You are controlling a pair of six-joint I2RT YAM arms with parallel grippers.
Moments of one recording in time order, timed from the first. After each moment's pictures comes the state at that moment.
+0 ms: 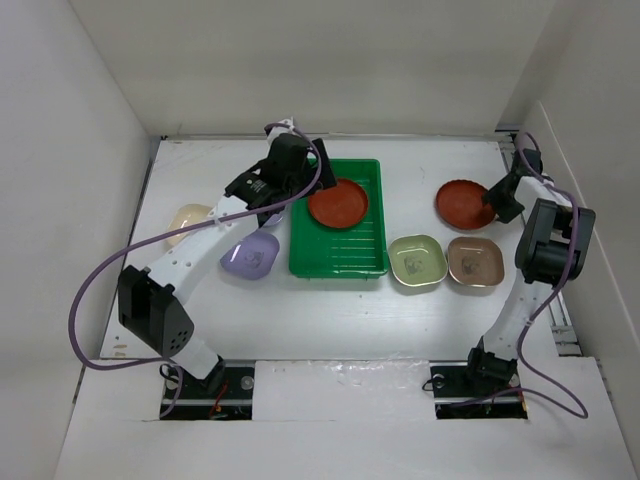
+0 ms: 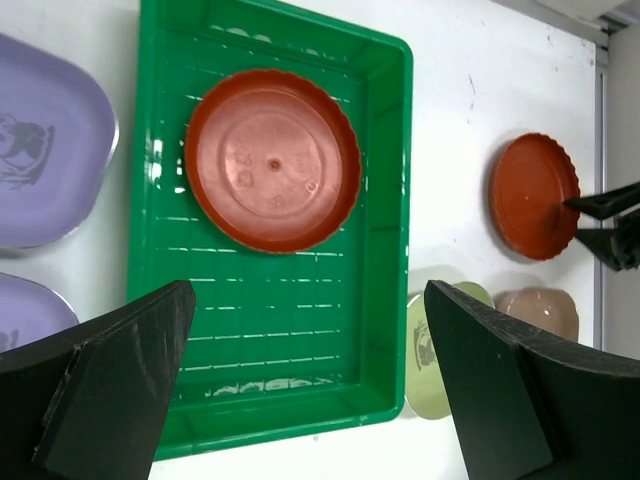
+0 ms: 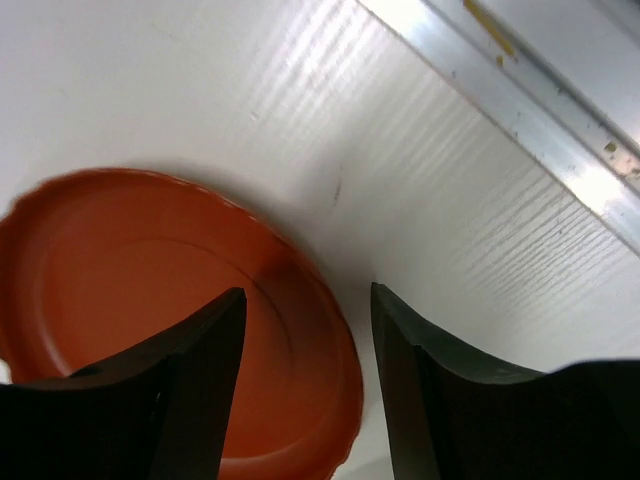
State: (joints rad) left arm -0.63 1.55 1.50 -0.54 -0.25 -0.72; right arm -0.30 2.04 1.49 -0.45 0.14 0.63
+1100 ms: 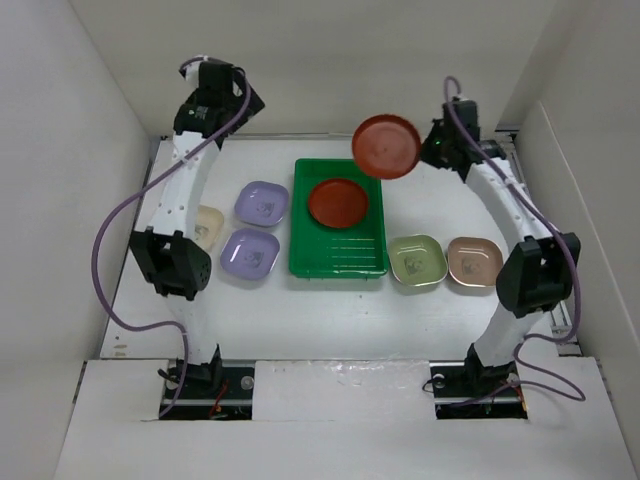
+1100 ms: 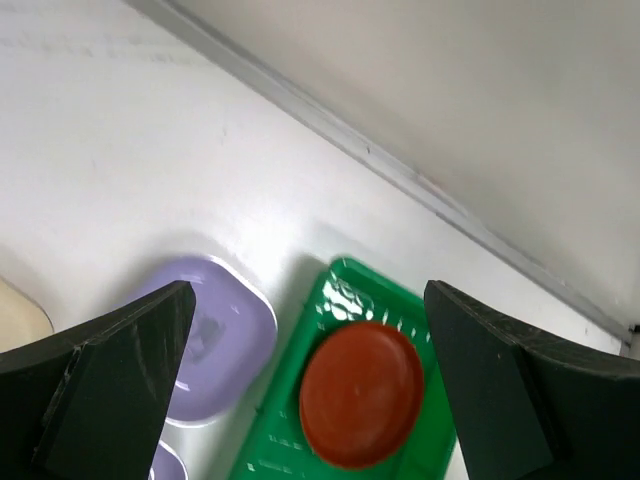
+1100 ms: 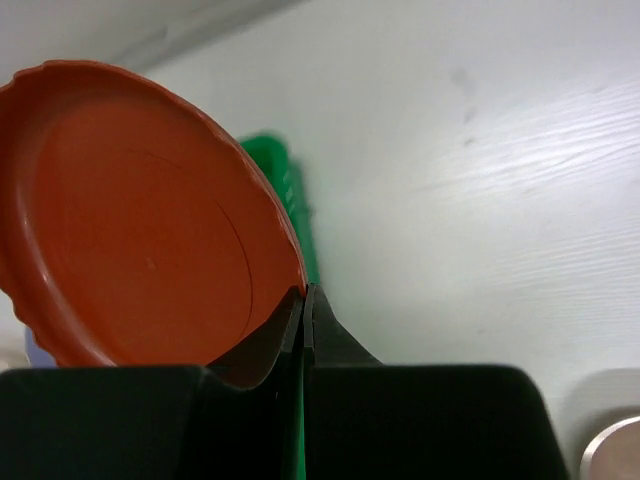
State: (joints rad) left arm -0.22 1.88 2.09 -0.79 -0.25 -0.73; right arm 0.14 1.75 1.70 -0.53 0.09 0.55
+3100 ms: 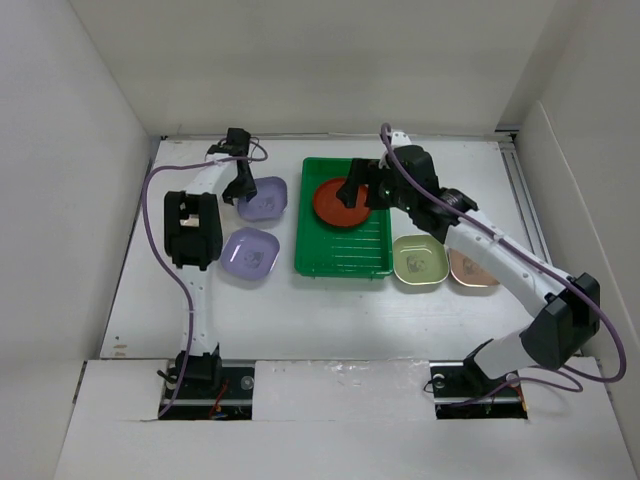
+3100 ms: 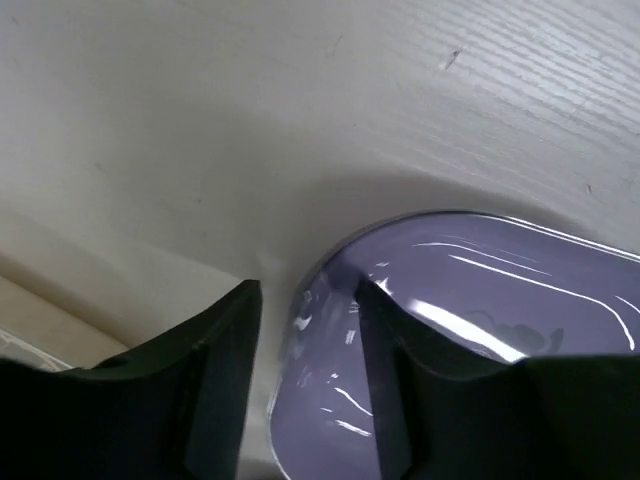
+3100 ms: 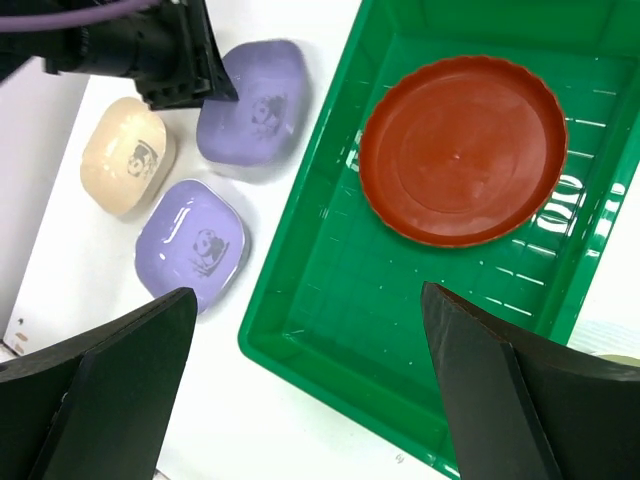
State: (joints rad) left arm -0.12 2.29 1.91 -0.79 -0.23 -0.40; right arm 0.61 1.46 1.34 -0.33 0.02 0.48
